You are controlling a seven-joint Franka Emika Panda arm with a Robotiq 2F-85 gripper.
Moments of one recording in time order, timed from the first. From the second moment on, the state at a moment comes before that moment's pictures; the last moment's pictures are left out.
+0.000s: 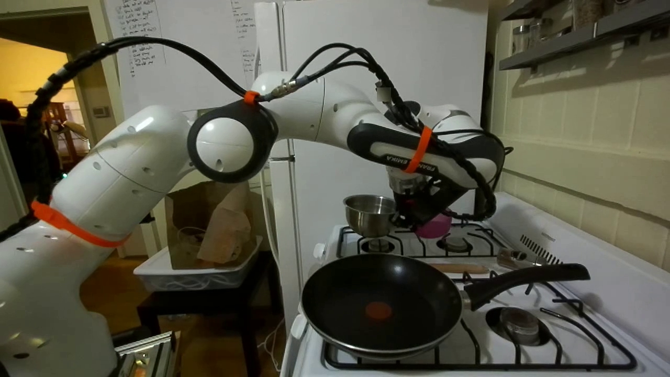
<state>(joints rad) -0.06 0.82 -0.15 -0.96 -2.51 4.22 1.08</state>
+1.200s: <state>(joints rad) -0.12 0.84 -0.08 -0.94 -2.51 4.21 1.08</state>
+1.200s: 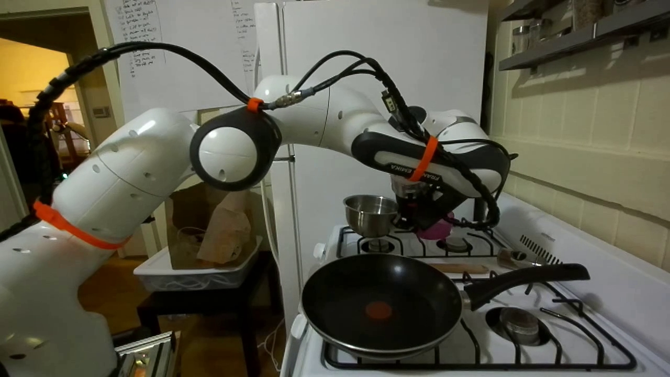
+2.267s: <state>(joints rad) -0.10 0.86 -0.12 -0.89 -2.51 4.21 1.07</state>
